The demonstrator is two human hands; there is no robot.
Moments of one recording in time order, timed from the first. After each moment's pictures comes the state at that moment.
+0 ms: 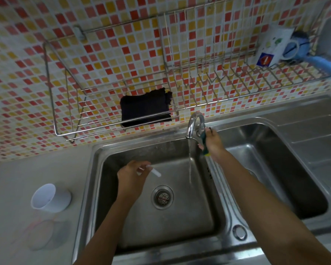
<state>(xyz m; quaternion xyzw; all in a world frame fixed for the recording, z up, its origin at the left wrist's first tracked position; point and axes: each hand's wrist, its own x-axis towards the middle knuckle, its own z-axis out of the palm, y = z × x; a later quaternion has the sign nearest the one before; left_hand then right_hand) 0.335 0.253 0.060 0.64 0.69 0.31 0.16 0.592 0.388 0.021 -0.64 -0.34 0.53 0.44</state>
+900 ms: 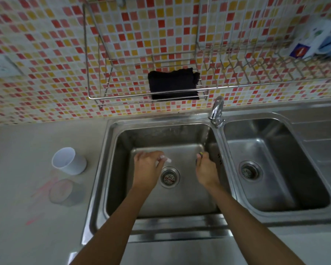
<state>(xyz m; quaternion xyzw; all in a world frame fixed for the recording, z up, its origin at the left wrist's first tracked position) 0.331 0.207 0.041 0.66 0.69 0.27 0.10 0.519 0.242 0.000 -0.71 -0.57 0.35 0.23</state>
